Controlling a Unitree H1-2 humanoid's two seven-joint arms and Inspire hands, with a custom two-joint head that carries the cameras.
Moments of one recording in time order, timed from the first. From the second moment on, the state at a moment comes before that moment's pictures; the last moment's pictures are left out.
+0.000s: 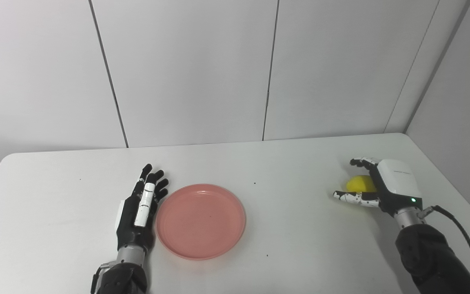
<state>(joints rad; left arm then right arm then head) -0.31 -0.09 0.07 0.23 -0.13 0.07 -0.02 -0.31 -0.51 0.05 0.30 -0.80 0.01 -0.20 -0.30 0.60</state>
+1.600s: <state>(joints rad) -0.30 -0.09 0.07 0.20 -0.14 0.10 -0.03 -0.33 -0.52 0.09 0.35 -0.79 0.07 -0.19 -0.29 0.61</state>
